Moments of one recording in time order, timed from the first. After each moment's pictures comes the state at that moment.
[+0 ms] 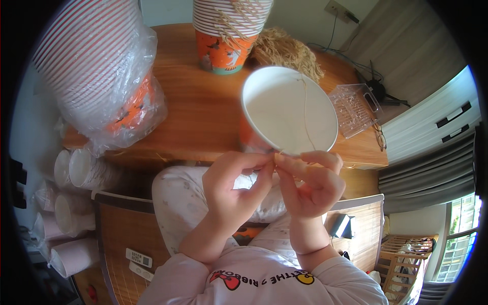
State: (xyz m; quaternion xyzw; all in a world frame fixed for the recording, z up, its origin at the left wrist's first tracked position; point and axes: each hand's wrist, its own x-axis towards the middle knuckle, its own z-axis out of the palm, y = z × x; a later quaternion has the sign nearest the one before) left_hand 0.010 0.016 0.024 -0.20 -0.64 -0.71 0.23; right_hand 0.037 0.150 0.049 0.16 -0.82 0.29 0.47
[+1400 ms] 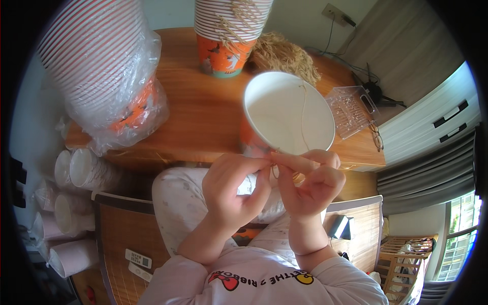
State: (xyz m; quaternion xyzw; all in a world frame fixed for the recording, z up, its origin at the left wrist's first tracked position) left_hand 0.009 0.012 0.026 -0.26 -0.67 -0.60 0.35; right_hand 0.035 0.152 0.043 0.19 -0.80 0.30 0.48
